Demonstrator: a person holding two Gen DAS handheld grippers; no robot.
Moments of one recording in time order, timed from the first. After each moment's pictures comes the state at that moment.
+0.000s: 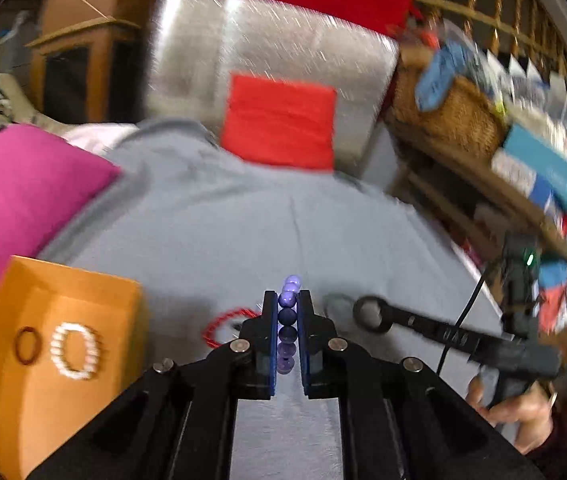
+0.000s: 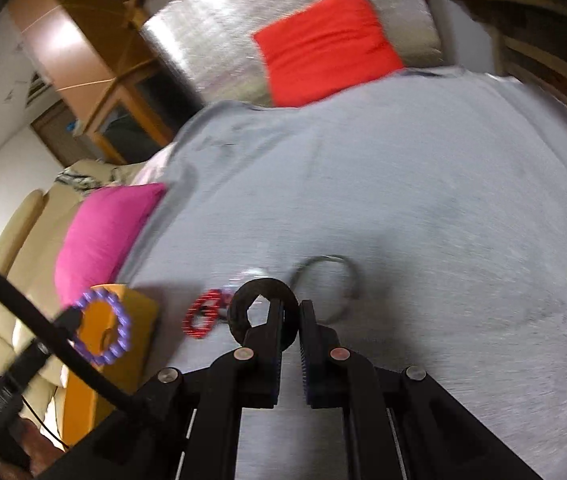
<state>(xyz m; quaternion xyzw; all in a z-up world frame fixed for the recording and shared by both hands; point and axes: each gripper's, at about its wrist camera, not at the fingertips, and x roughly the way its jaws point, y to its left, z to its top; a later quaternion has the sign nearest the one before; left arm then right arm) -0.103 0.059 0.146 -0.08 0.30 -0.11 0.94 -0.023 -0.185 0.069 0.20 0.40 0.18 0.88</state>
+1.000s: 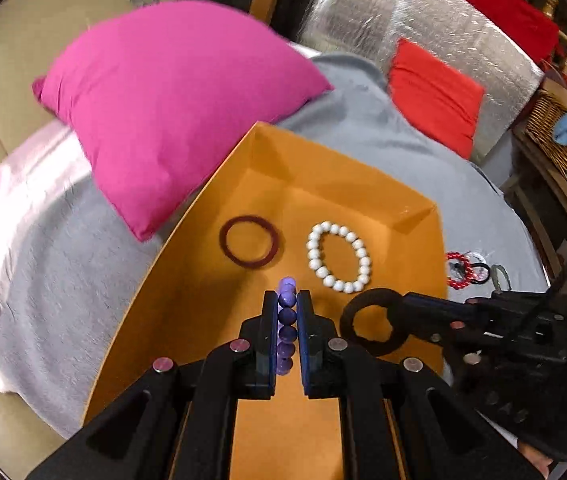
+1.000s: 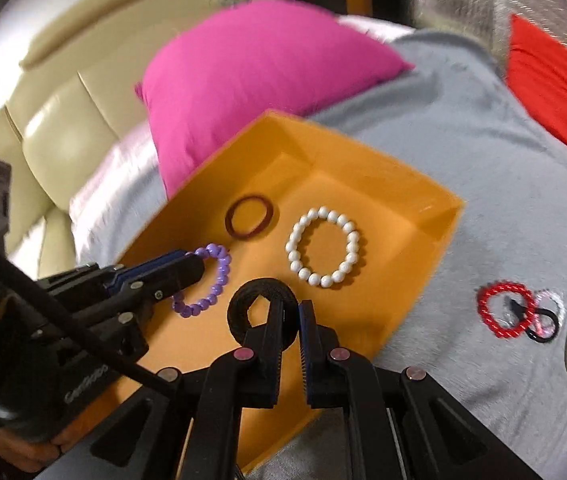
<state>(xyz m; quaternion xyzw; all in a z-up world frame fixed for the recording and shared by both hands) -0.133 0.270 0.059 -0.18 0.43 0.05 0.88 -0.066 0.150 0.081 -0.11 0.50 0.33 0.80</state>
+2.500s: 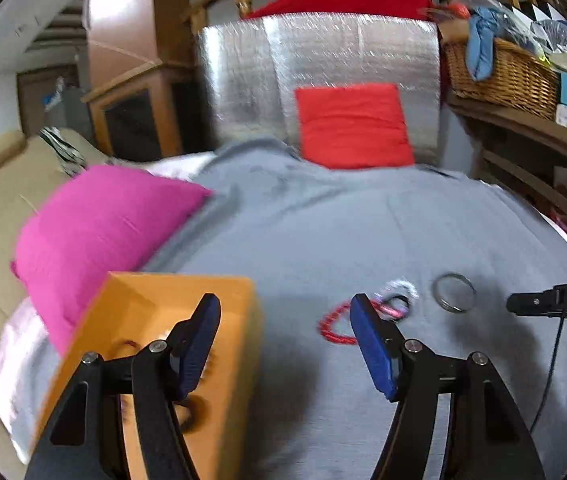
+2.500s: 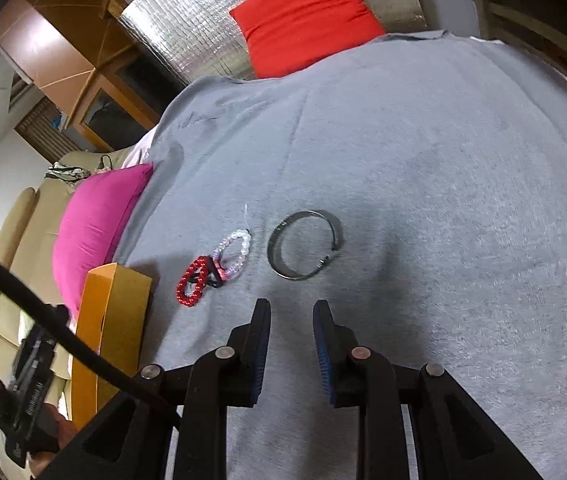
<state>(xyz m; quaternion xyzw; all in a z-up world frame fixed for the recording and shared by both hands) -0.100 0.066 0.107 0.04 0.29 0.03 0.96 -0.027 -0.203 0.046 0.22 0.46 0.16 0.84</state>
